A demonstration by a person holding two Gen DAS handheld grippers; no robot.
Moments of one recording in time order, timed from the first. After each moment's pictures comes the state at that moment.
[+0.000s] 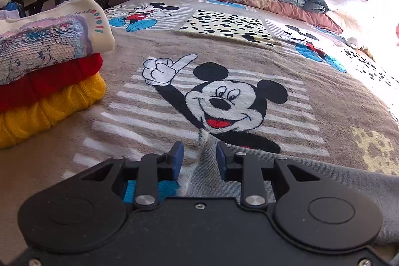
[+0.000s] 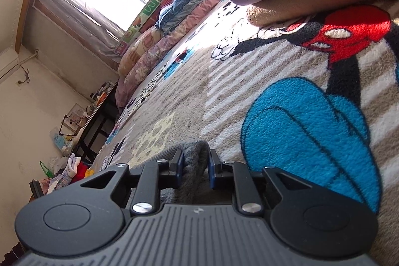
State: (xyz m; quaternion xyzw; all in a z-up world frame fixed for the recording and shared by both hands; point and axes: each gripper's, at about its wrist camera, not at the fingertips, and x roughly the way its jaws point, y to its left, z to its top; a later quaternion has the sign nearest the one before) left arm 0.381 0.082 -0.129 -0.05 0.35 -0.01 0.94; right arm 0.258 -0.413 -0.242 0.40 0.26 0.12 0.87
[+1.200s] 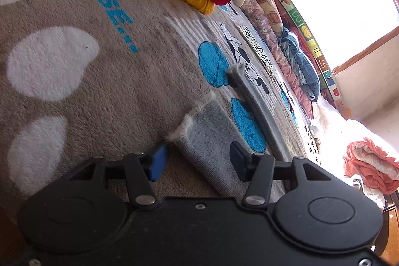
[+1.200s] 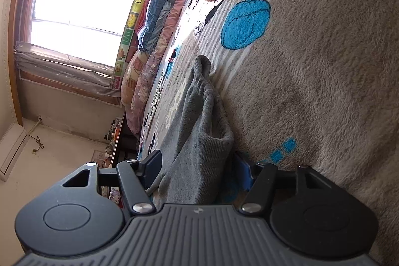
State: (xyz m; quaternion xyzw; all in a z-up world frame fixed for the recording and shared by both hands) left arm 0.123 0.147 -0.163 -0.42 0.30 0.01 0.85; right arm 0.118 -0.364 -0.248 0.58 0.24 0.06 0.78
